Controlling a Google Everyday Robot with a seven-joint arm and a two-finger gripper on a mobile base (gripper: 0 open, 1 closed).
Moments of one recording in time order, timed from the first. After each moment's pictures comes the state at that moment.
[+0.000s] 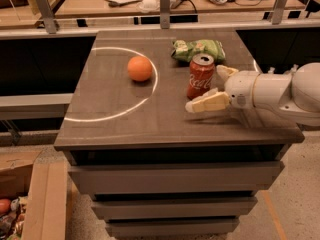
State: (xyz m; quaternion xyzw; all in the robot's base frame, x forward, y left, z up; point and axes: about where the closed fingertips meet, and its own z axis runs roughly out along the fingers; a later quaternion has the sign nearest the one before) arm 0.611 -0.126 0.862 -0.39 0.72 0.24 0.53
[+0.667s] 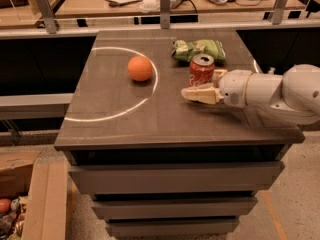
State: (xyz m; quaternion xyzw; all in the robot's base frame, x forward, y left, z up) arm 0.626 -0.111 0.859 -0.39 0.70 0.25 0.54
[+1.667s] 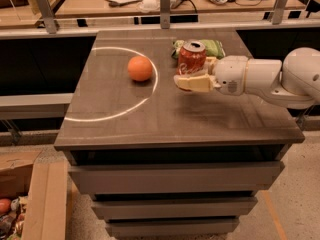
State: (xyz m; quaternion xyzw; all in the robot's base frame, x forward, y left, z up) arm 0.607 -0.073 0.908 -0.44 0.63 0.33 0.55
